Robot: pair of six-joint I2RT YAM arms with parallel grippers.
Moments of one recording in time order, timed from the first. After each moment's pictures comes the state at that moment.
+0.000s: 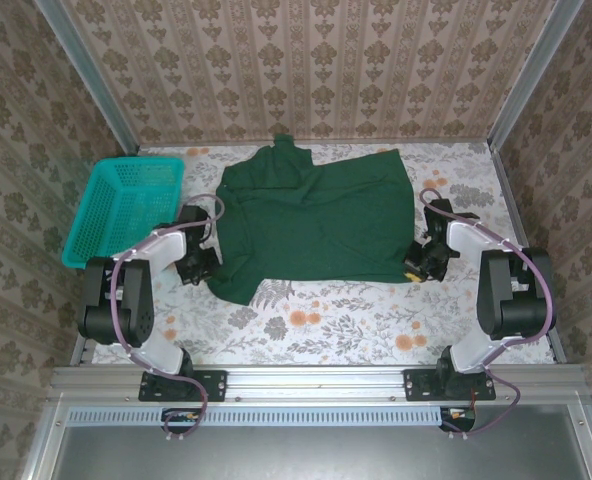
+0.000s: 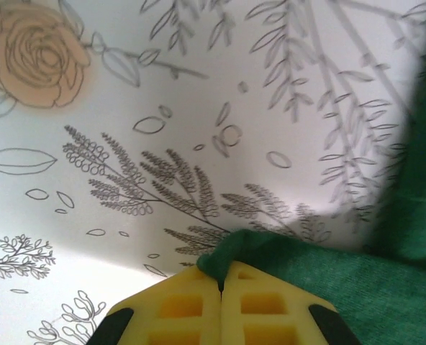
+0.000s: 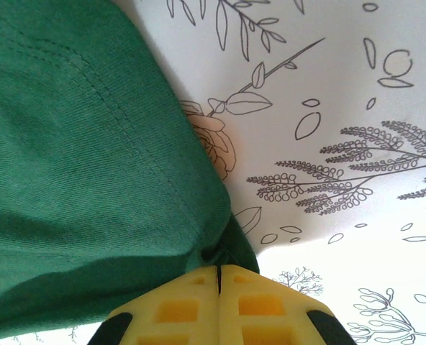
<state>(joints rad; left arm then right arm) -0.17 1.59 0.89 -0.71 -0.02 -0.49 -0.02 1.61 0.93 -0.82 -0.22 0.55</state>
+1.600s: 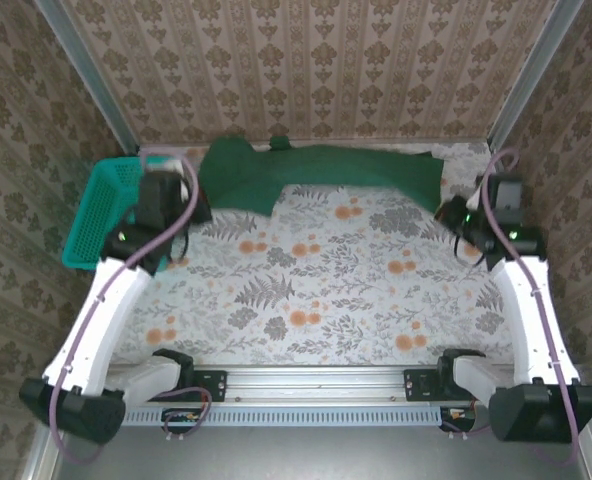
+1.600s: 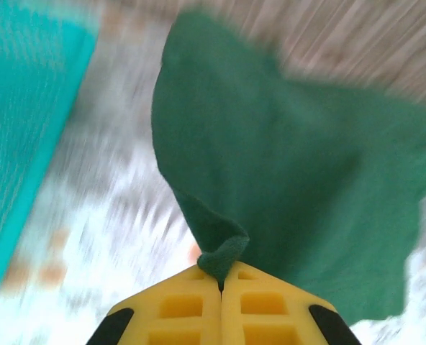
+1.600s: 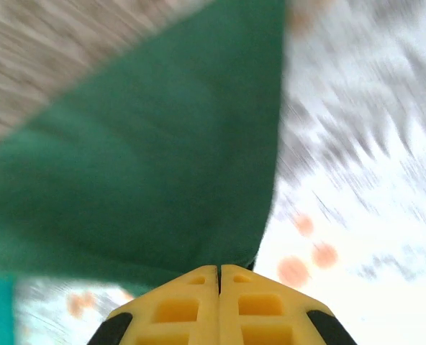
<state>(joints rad) -0.35 1.00 1.06 -0.78 -0.11 -0.48 -0.11 1.02 0.98 -0.80 -0.17 0.60</state>
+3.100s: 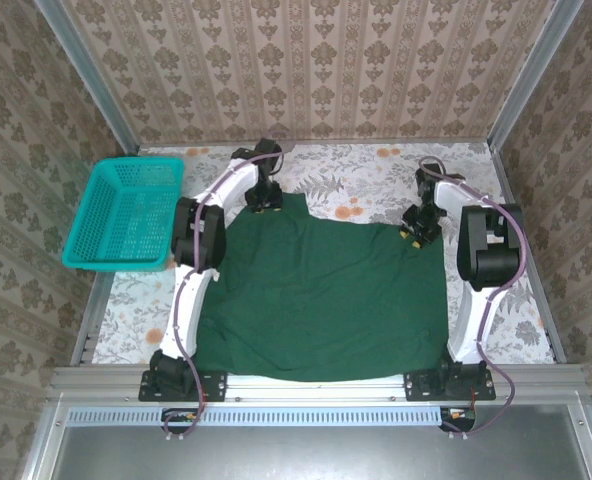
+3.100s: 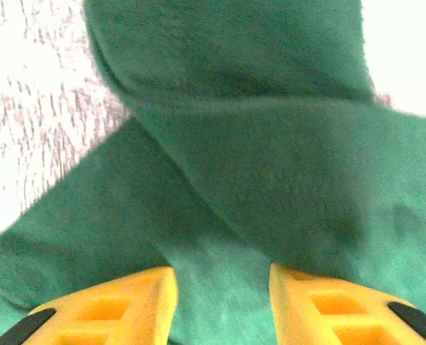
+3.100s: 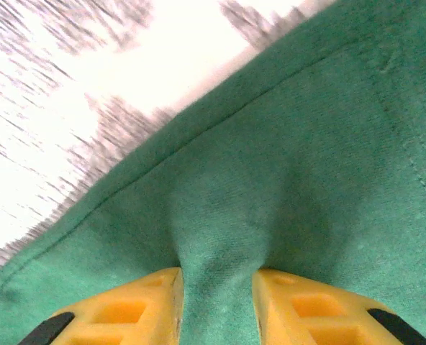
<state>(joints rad) -0.42 2.52 2.27 -1.11 0.01 -0.46 -0.02 2.06 1.46 -0.88 -0.09 0.79</state>
